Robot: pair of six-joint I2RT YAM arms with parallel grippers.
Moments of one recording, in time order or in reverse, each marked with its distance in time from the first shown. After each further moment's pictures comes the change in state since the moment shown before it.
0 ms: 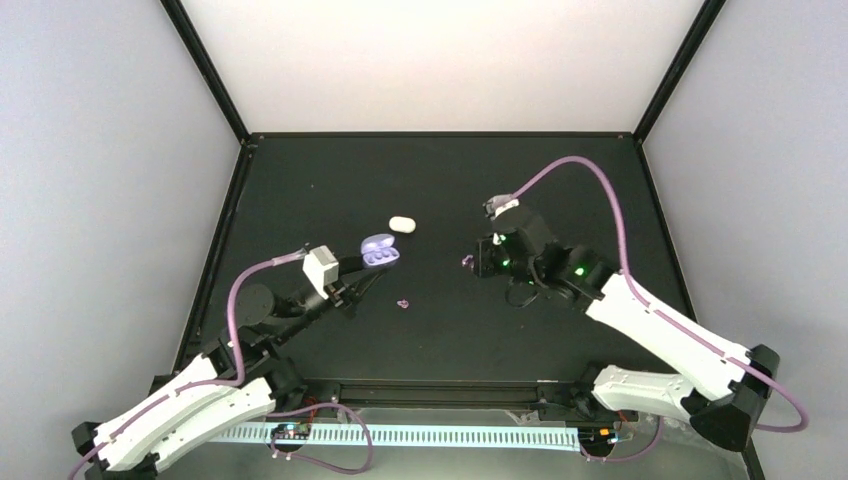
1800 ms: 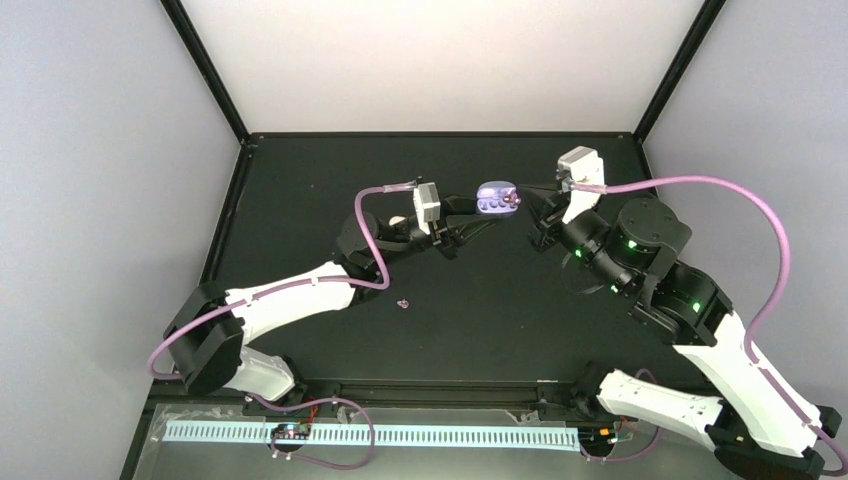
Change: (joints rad) left arm -0.001 1.013 0.372 0.970 0.415 -0.125; right arm 0.000 -0.253 0.296 0.127 0.085 -0.533
